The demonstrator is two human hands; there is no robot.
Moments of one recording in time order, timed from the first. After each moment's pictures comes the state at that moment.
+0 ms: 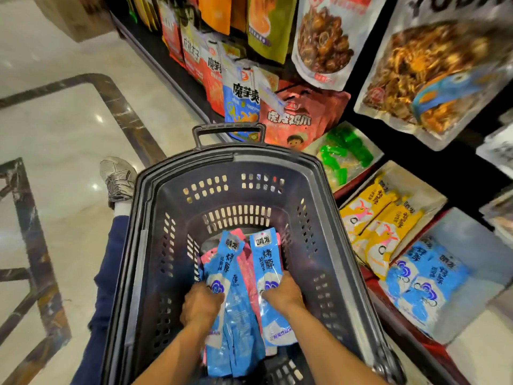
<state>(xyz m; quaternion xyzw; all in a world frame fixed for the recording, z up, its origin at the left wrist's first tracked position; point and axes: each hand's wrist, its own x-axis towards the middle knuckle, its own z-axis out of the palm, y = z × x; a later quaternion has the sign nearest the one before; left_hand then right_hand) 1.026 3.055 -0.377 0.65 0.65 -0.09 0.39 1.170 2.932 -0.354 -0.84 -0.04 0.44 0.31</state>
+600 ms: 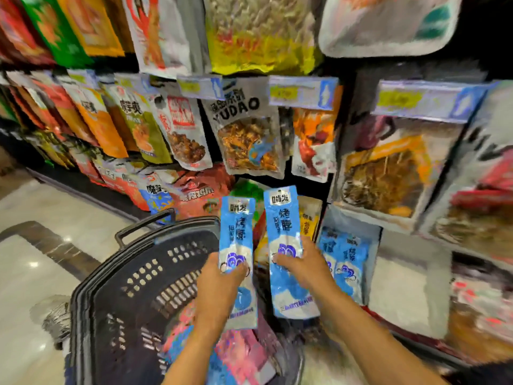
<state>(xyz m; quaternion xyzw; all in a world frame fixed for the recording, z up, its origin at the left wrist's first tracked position) 1.155 2.939 -0.136 0.78 0.32 0.14 0.52 1.244 2.784 -0.148 -0.75 -0.02 0.19 0.63</state>
